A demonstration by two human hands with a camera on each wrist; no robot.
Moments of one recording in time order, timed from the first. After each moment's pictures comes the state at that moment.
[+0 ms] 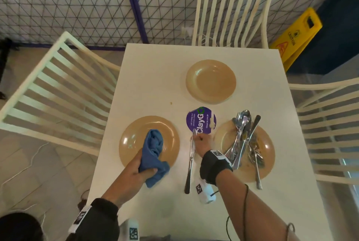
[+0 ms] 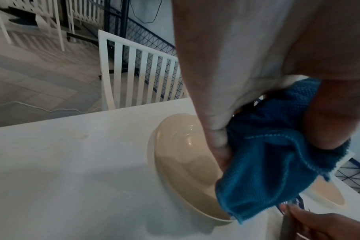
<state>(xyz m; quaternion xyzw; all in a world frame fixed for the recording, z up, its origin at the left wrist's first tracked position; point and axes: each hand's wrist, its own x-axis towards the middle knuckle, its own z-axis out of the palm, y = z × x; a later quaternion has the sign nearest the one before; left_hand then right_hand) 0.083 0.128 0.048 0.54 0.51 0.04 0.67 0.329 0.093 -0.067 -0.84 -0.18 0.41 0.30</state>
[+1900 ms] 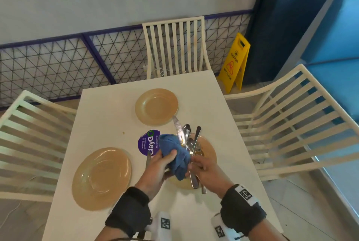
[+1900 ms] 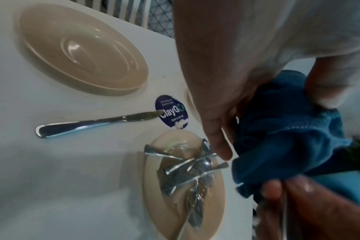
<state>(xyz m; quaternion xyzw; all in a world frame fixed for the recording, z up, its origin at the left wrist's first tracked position) 0.314 0.021 0.088 0.46 0.43 0.10 0.77 0.447 -0.102 0.057 -0.73 -0.33 0.44 0.41</state>
